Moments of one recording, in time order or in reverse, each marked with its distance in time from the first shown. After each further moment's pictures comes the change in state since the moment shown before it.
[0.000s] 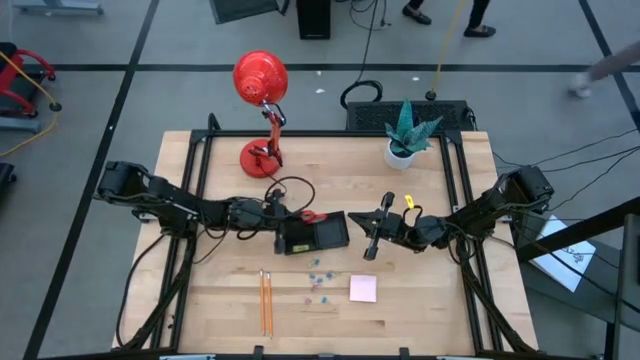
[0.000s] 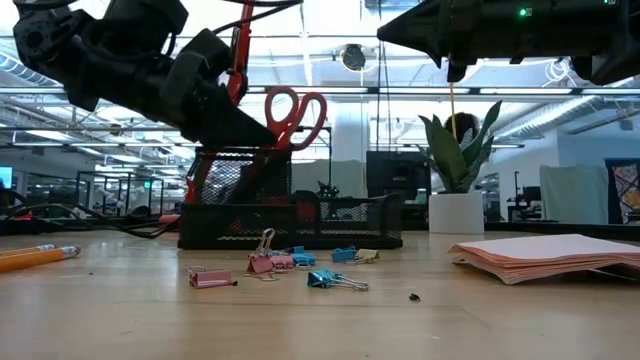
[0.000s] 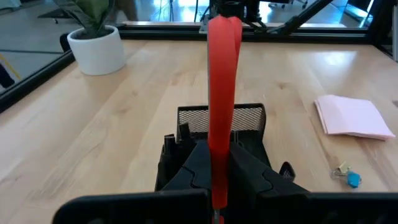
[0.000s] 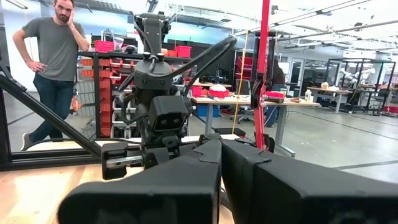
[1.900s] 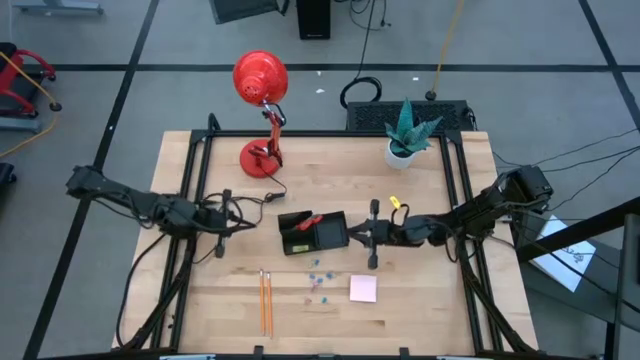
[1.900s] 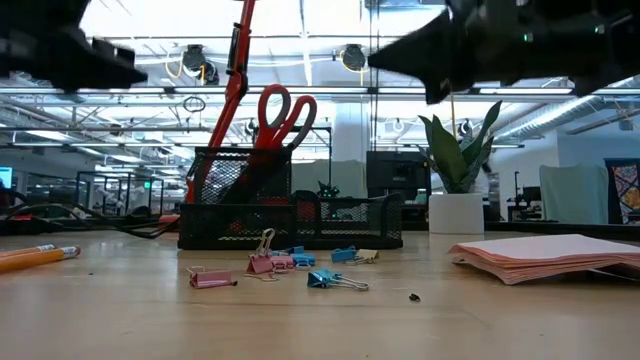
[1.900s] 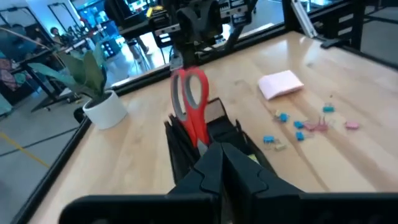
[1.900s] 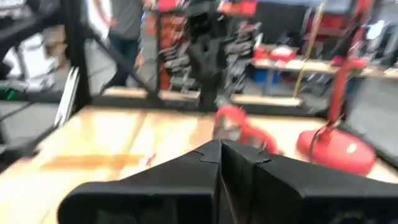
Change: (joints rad) left arm -0.241 -1.054 -0.252 -0.694 -0.098 0.335; right arm -0.055 0.000 0.000 -0.249 -0.327 0.123
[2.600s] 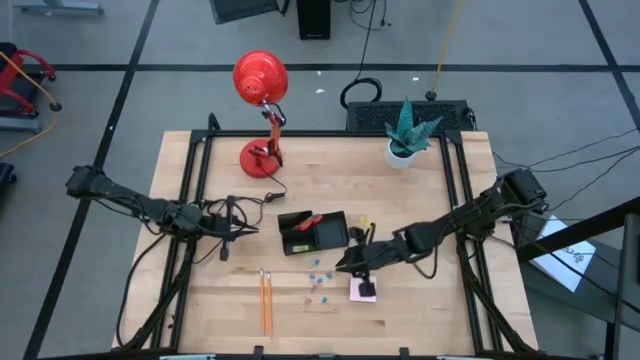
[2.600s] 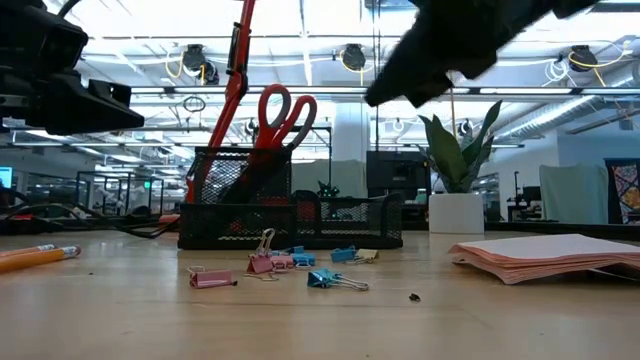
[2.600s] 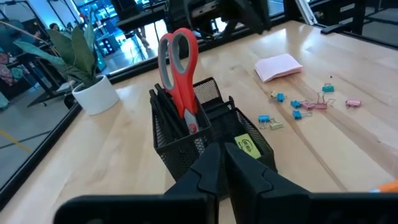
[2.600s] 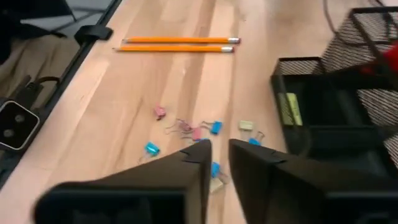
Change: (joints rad) left arm 0.002 0.014 -0.164 0.178 0.003 -0.027; right arm 0.096 0.088 0.478 -1.002 -0.176 0.218
